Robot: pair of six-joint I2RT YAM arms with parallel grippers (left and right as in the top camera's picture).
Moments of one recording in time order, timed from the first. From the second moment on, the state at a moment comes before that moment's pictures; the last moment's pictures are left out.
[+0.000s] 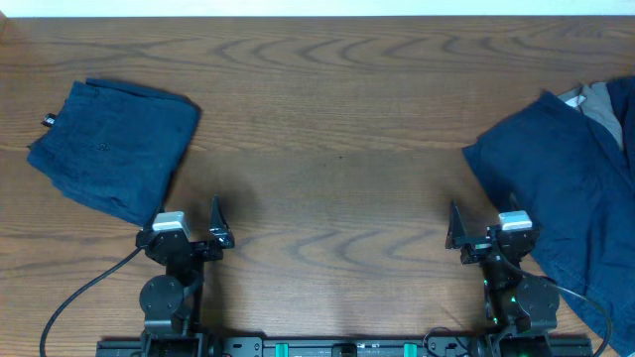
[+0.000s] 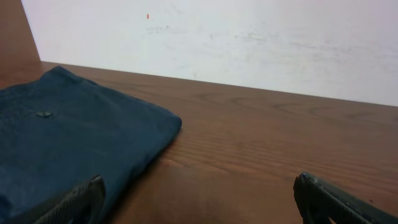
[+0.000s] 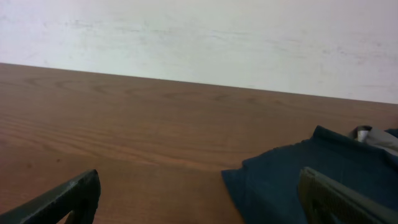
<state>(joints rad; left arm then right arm) -0.01 0.01 0.02 -0.12 -0.06 -0.13 0.08 0.01 0.01 -0.07 -0.03 -0.04</state>
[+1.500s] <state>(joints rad) -0.01 0.81 0.67 -0.71 0.04 -0.23 -0.04 1.33 0.78 -0.43 0.06 0.07</state>
